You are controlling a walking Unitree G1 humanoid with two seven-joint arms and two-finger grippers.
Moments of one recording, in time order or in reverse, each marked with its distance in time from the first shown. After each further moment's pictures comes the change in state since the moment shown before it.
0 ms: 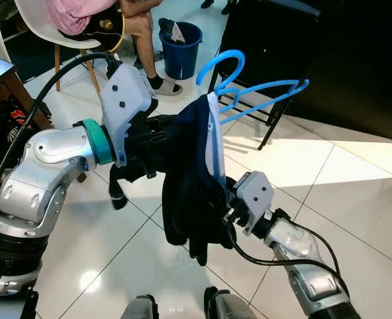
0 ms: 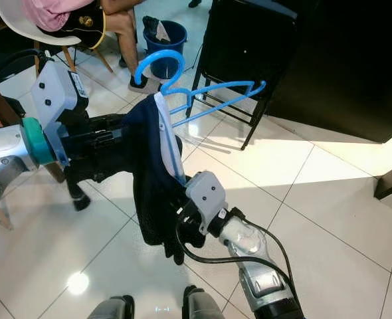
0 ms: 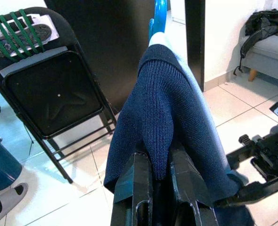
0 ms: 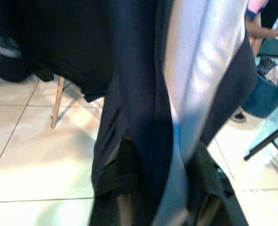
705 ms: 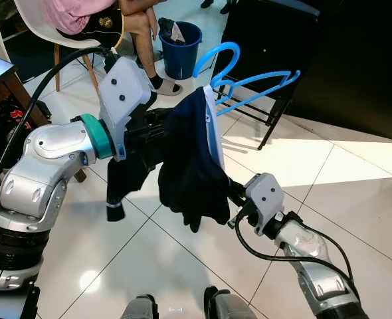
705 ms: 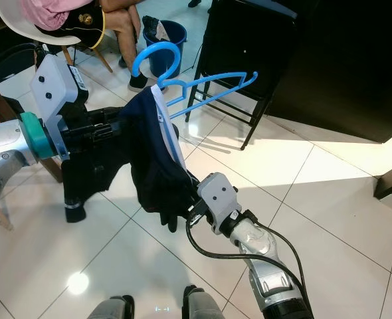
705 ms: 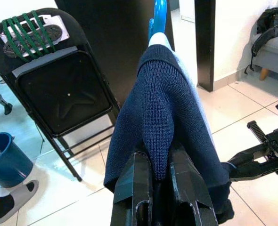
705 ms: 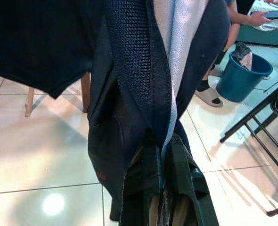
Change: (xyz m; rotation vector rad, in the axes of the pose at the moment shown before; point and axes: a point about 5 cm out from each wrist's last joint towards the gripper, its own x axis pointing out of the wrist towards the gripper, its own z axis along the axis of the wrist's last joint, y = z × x) left arm 0.001 0.006 0.002 0.019 0.004 0.032; right arm -0.006 -0.016 -0.008 -0.046 0.047 -0.090
